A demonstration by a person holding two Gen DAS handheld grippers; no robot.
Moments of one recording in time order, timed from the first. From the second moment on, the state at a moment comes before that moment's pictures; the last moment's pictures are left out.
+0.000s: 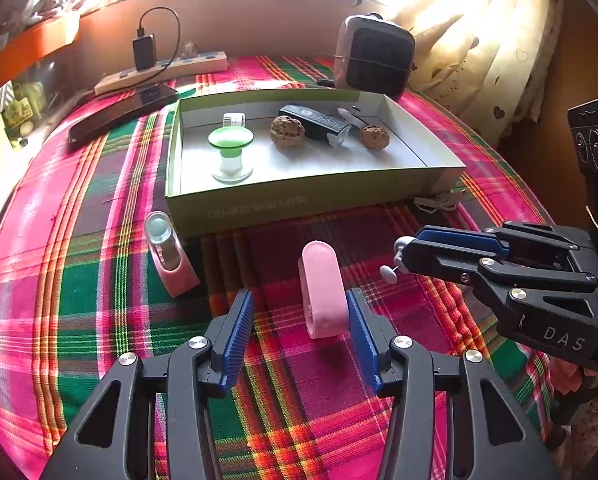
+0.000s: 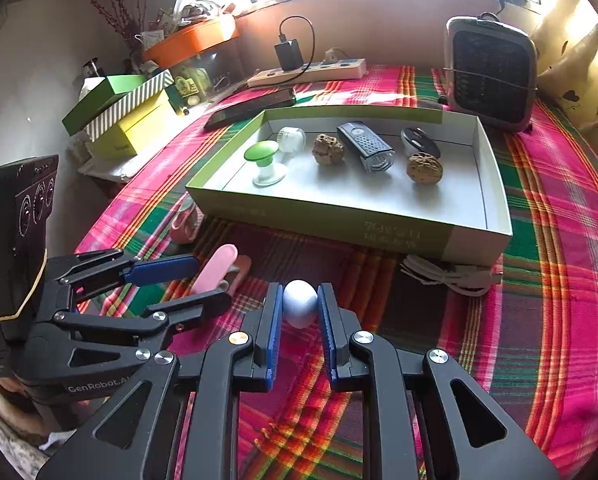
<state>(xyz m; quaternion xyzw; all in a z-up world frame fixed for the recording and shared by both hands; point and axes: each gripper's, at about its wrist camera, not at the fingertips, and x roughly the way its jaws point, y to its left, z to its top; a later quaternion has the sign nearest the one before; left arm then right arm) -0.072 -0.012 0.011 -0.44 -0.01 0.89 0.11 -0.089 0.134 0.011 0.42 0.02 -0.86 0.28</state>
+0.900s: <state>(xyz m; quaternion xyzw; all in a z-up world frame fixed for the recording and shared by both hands) -0.084 -0.008 0.008 -0.43 0.01 0.90 0.08 -0.087 0.127 0.000 0.43 0.03 -0.86 0.27</state>
